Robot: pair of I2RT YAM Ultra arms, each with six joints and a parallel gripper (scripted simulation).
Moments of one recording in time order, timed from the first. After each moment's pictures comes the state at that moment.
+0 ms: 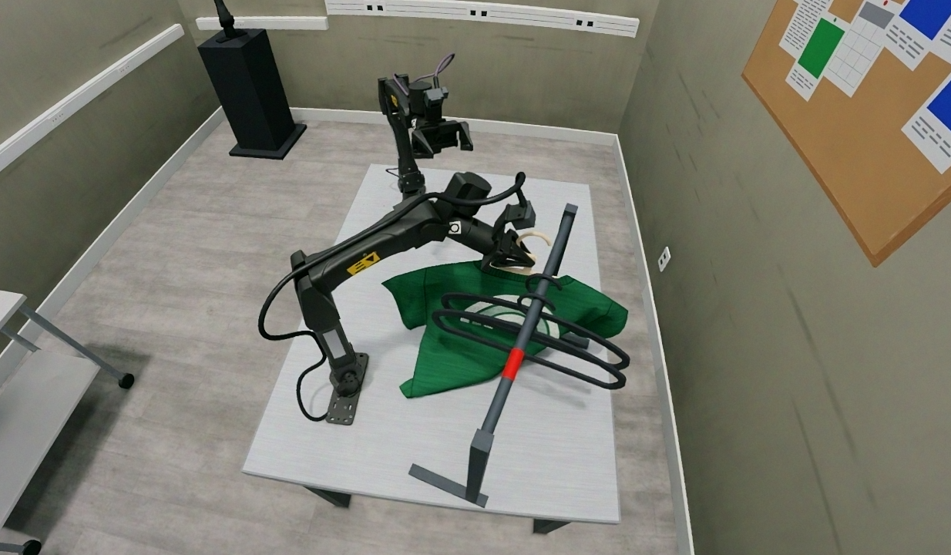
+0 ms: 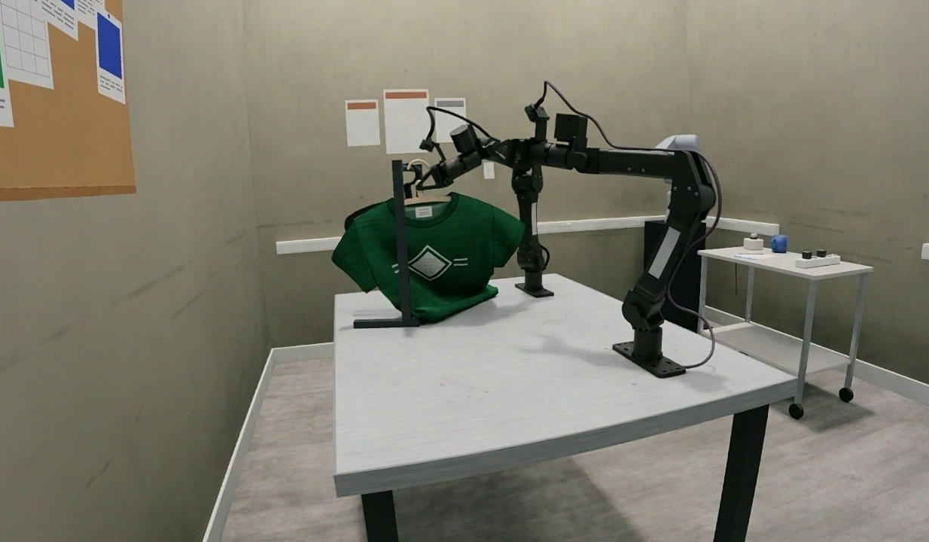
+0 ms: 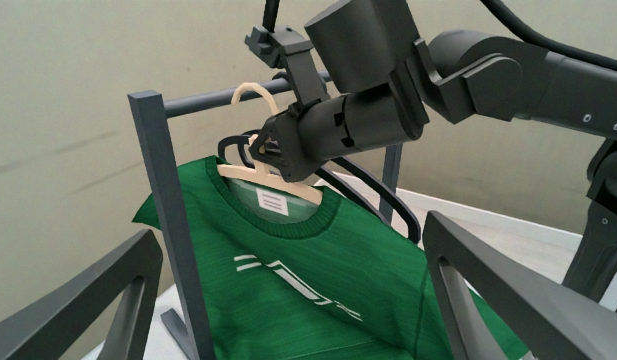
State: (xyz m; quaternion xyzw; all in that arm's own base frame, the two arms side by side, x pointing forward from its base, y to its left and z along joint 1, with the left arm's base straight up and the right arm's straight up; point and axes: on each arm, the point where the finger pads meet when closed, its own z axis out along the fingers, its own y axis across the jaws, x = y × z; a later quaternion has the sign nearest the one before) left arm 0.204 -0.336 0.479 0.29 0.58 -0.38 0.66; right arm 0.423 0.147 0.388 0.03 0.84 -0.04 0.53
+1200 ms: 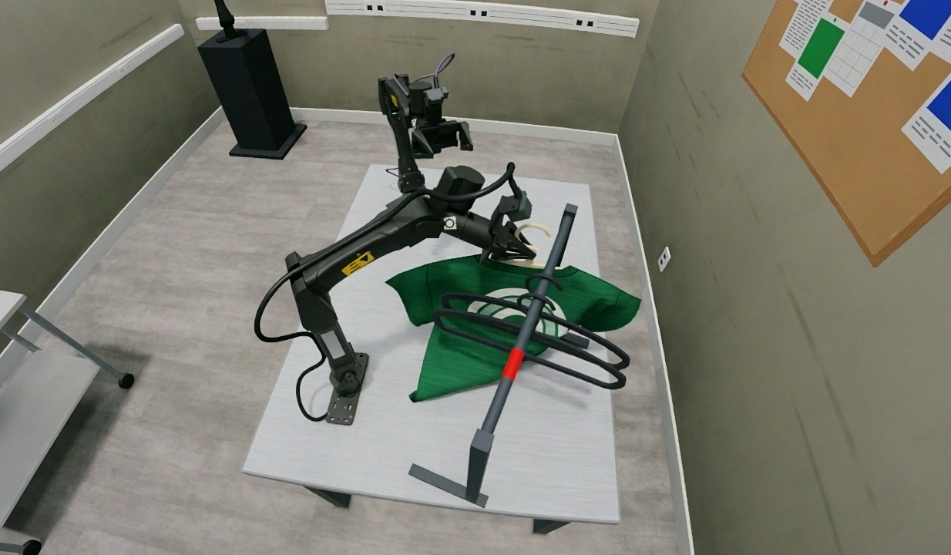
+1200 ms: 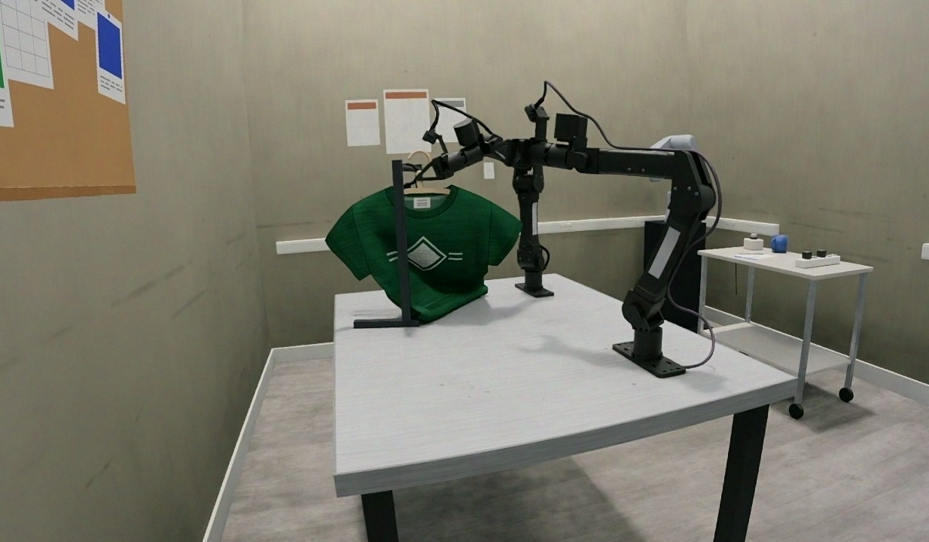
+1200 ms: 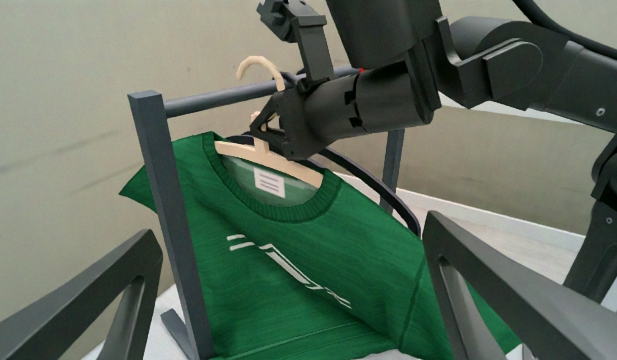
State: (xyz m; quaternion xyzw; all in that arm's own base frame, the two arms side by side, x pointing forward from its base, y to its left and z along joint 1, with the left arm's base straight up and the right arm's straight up) left arm 0.204 -0.336 0.479 0.29 0.58 -0.38 0.66; right arm 0.421 0.144 0.416 0.04 0.82 -0.02 0.57
